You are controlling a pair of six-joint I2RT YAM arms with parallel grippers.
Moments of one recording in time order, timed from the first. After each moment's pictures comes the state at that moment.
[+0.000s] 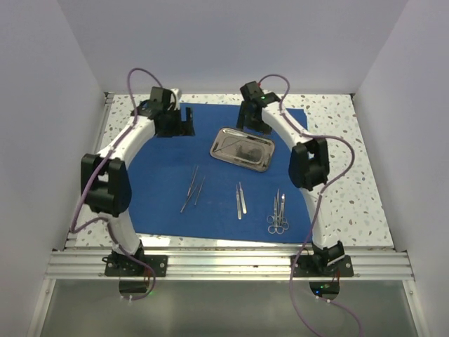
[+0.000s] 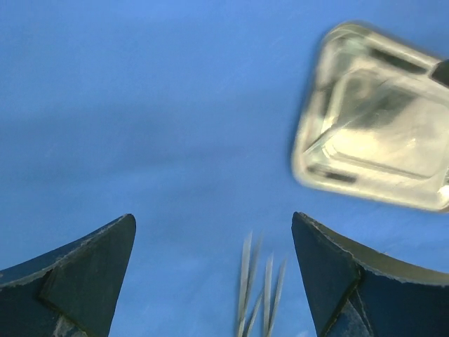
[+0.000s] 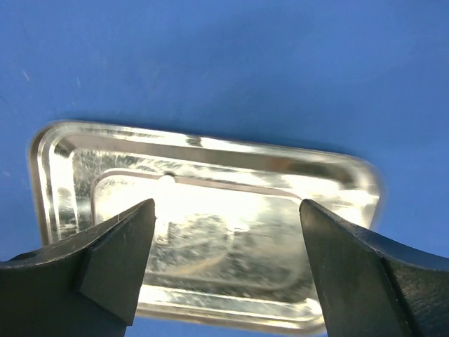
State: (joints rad) left arm -0.19 1.79 1.47 -0.58 0.13 -0.25; right arm 0.45 2.43 2.28 -0.96 0.29 0.63
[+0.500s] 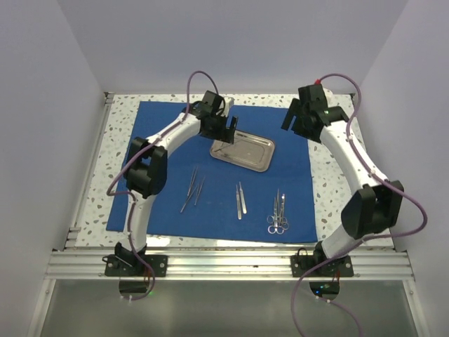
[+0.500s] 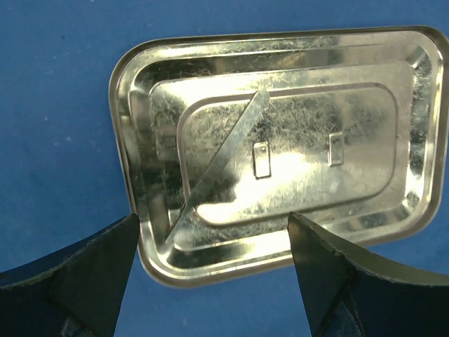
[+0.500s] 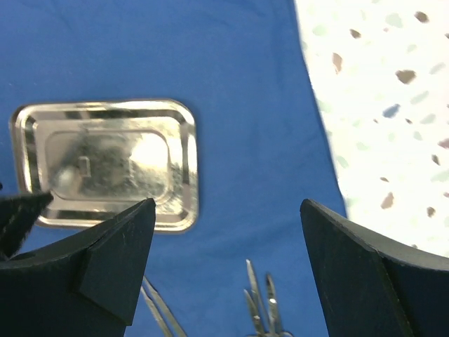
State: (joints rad) left arm -0.47 2.21 1.89 -0.62 0.15 -0.17; right arm 0.24 1.65 1.59 -0.83 0.30 0.56
